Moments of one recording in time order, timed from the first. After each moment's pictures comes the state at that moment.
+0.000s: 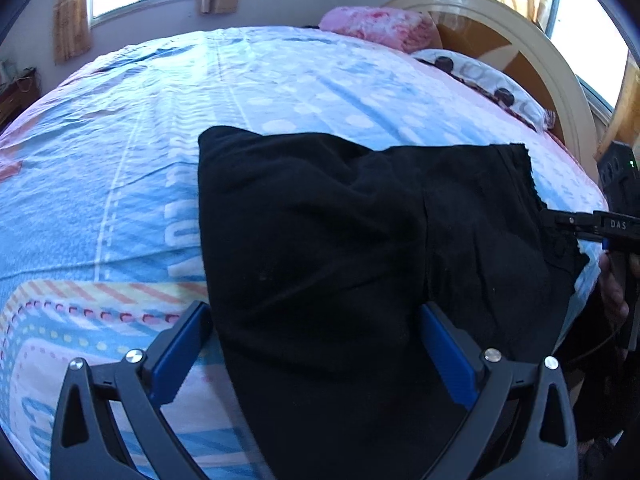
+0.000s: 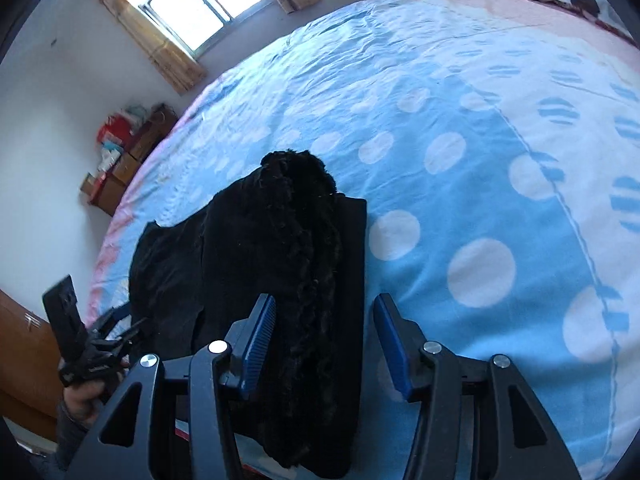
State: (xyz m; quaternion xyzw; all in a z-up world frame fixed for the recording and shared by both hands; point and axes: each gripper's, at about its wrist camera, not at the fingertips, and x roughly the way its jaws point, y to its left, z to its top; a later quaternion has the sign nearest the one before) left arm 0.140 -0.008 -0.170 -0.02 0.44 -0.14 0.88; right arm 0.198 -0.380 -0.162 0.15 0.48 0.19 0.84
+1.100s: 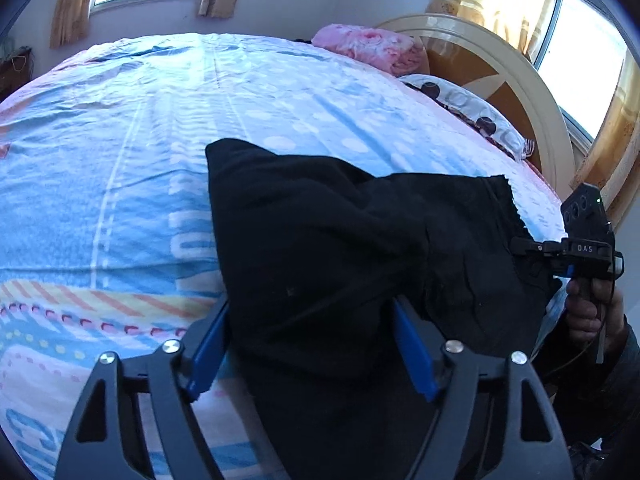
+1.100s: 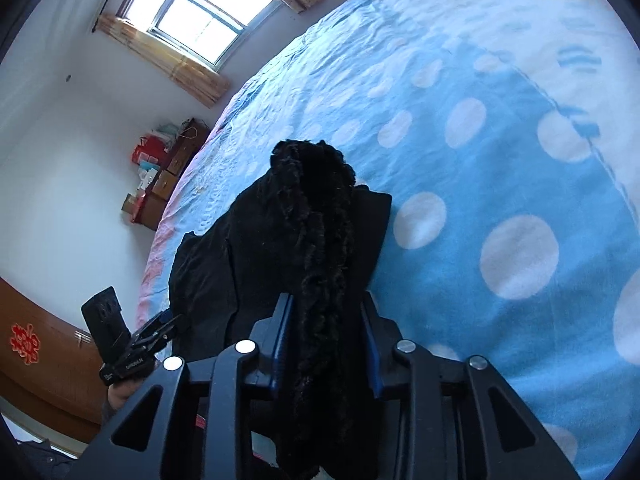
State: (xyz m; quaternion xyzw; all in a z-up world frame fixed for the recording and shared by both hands) left arm 0.145 0.014 -0.169 -0.07 0.42 -0.18 0.89; right arm 0.210 -0.389 -0.187 0.25 0.48 0.25 0.80
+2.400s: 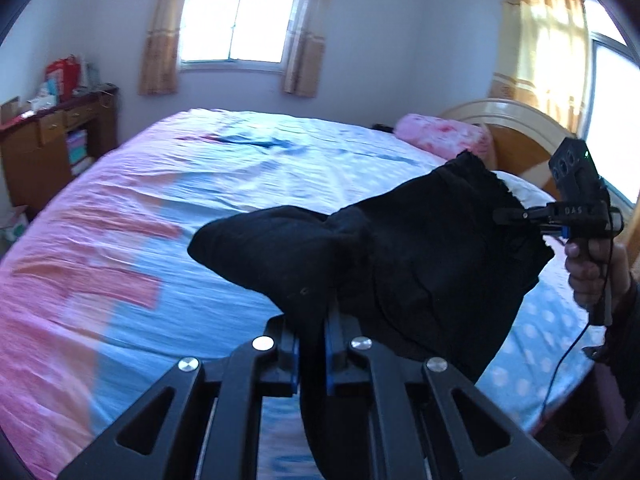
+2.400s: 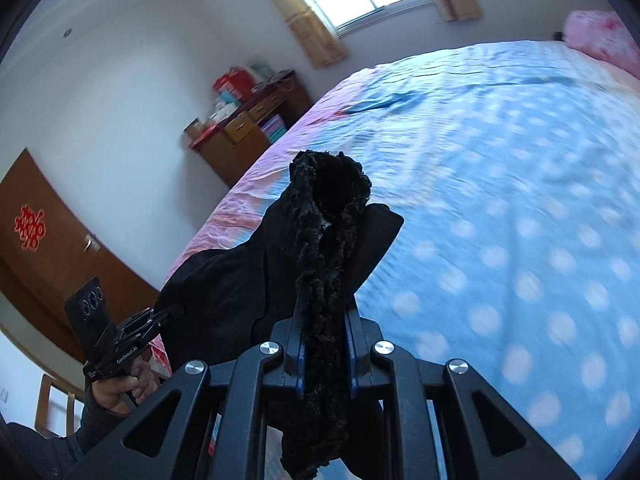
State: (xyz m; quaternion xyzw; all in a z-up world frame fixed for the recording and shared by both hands) left arm 0.119 0.189 -0.078 -0.09 0.29 -0.03 0.95; right arm 0.327 -0.147 -0.052 0.07 0.42 0.42 0.80
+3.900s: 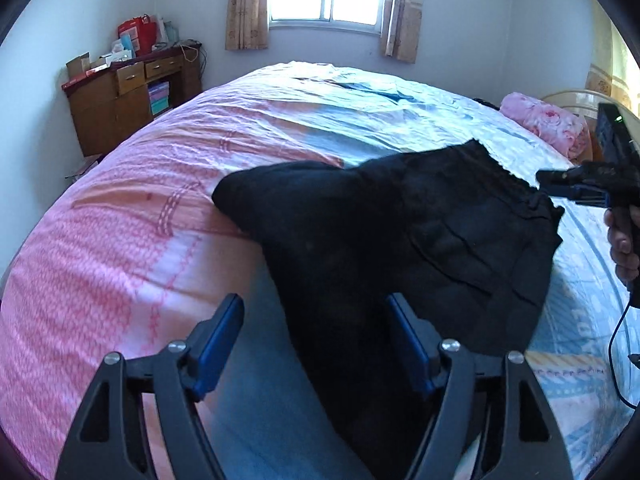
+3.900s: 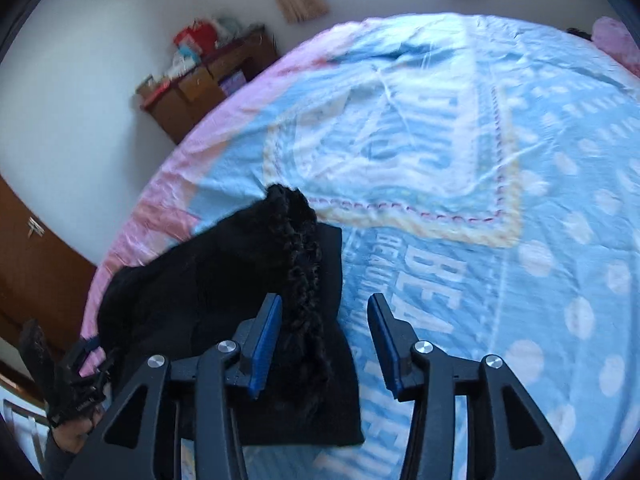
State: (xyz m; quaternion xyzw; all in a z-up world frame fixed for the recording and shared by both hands) left arm 0.141 0.289 -0.167 -0.09 0.37 0.12 0.92; right arm 0.414 0.005 -0.126 0.02 0.46 0.36 0.81
